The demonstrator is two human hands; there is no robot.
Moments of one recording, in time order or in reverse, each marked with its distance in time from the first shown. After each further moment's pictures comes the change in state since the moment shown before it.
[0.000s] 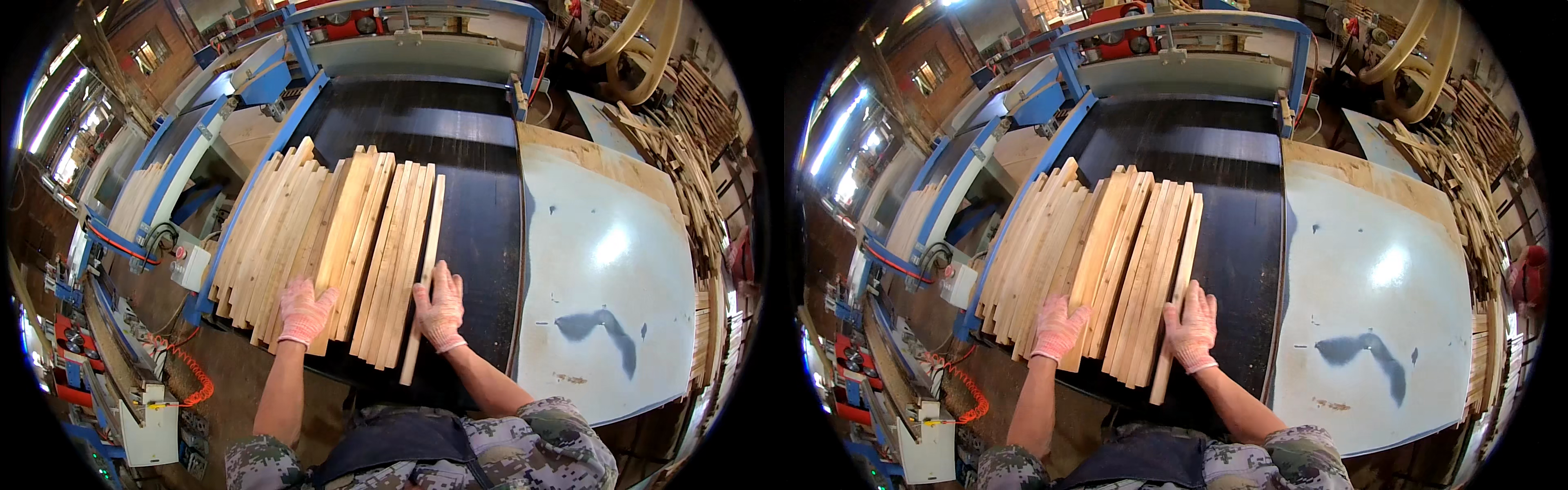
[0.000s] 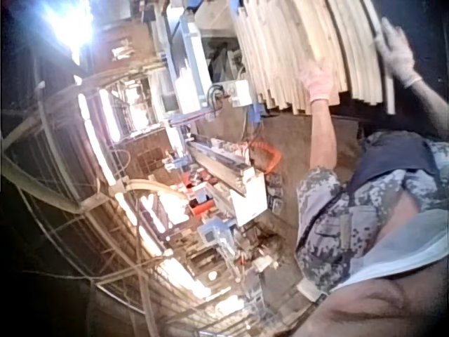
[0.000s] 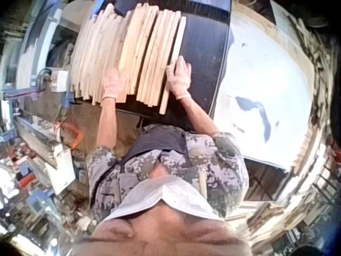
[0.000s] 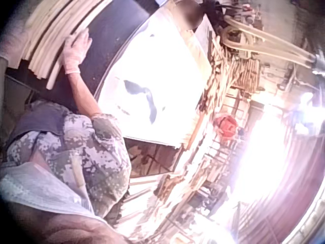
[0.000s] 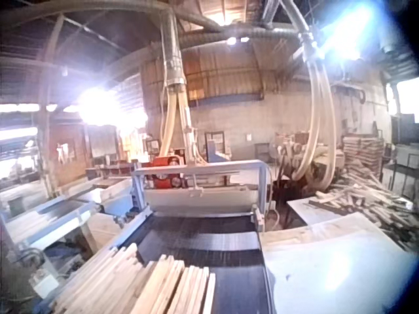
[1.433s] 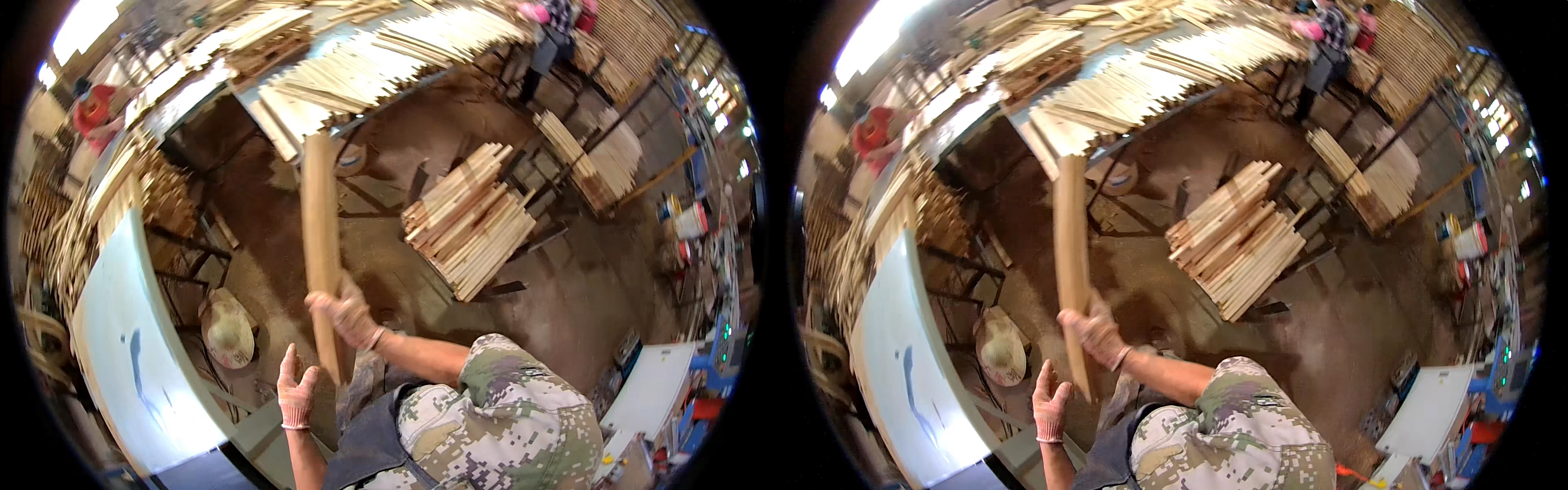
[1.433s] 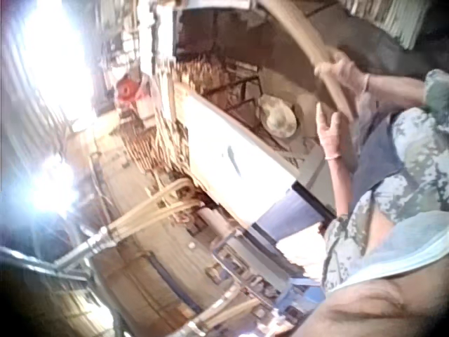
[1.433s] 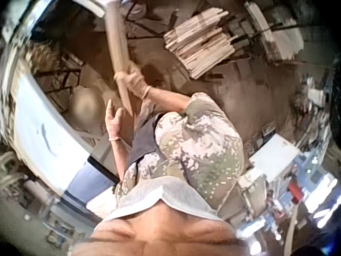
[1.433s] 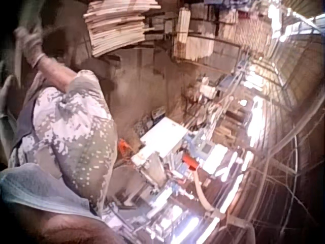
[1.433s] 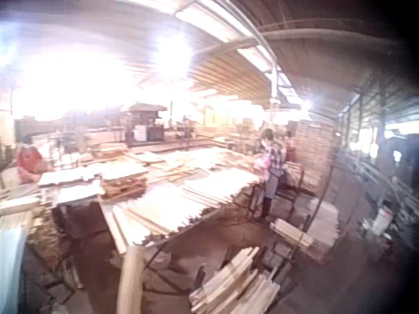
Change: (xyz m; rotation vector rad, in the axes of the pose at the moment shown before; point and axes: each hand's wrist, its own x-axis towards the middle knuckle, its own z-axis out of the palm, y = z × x) left_hand -0.516 0.189 0.180 -0.245 -1.735 1.372; right_hand -0.692 0.061 -0.146 0.759 2.078 0.476
